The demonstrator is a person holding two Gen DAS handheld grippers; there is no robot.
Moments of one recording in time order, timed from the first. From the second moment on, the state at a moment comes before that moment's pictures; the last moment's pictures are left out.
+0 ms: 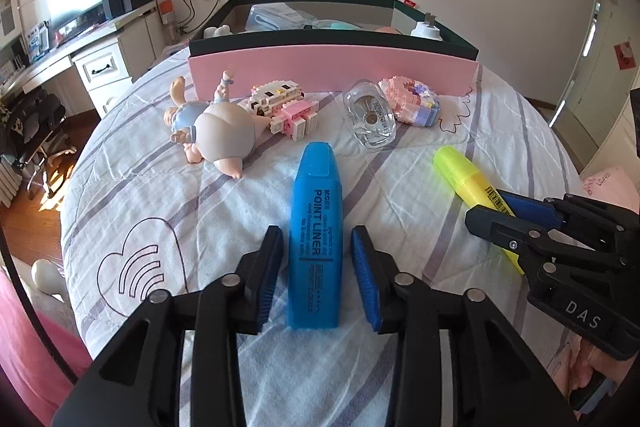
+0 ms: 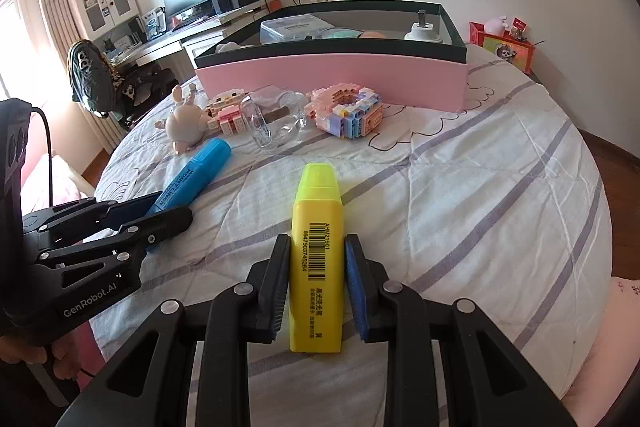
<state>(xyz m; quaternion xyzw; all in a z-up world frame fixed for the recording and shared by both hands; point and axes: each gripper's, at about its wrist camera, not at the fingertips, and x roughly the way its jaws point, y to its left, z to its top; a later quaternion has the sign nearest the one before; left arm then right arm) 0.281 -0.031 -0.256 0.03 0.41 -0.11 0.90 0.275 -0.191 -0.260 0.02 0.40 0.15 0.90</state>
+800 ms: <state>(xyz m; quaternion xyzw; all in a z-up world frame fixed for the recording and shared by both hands) 0.236 -0.013 -0.192 -0.01 0.29 -0.09 0.95 0.235 -0.181 -0.202 0.05 0.27 0.16 0.95</state>
